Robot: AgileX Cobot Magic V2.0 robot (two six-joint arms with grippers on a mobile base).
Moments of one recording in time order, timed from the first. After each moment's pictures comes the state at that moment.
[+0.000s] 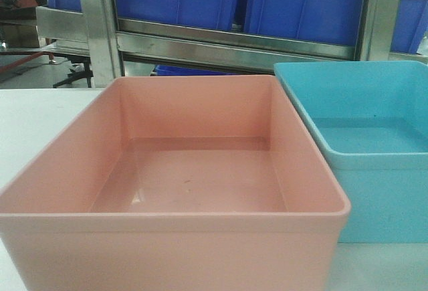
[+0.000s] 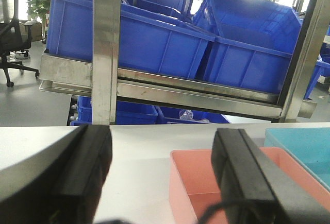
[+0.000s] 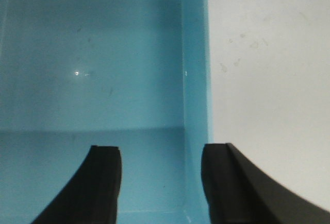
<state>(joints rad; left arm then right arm) -0.27 0.37 -0.39 -0.39 0.03 0.28 -0.06 1.25 -0.94 0.01 0.71 0.00</state>
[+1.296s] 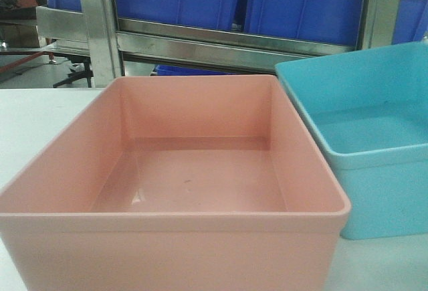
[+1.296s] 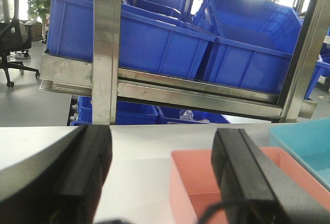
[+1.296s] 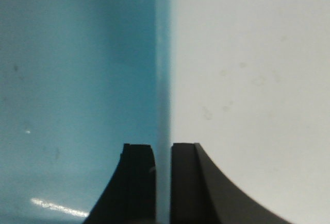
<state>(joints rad) -0.27 0.37 -0.39 -0.39 0.03 0.28 -0.18 1.84 -1.47 0.08 0.97 -0.17</state>
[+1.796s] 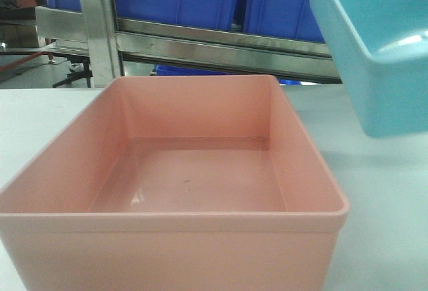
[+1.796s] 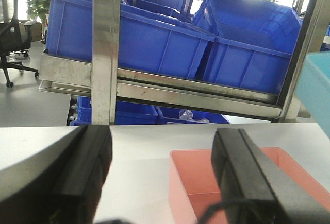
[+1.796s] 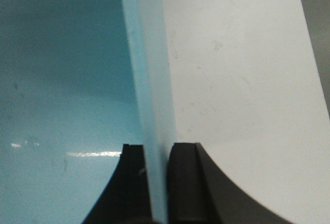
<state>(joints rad) -0.27 0.37 -0.39 -0.39 0.03 0.28 -0.24 1.53 -1.53 0.14 1.02 -0.09</state>
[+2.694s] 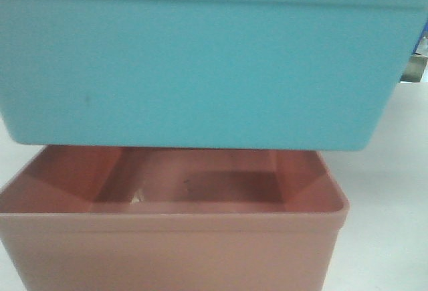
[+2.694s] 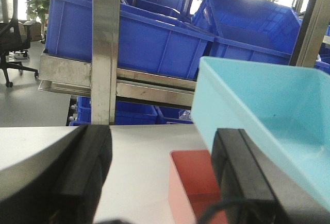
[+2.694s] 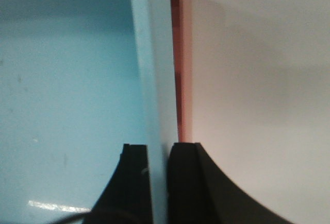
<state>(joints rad) -0.27 0.37 -0.39 -0.39 0.03 0.28 0.44 1.59 -1.53 0.14 1.13 0.49</state>
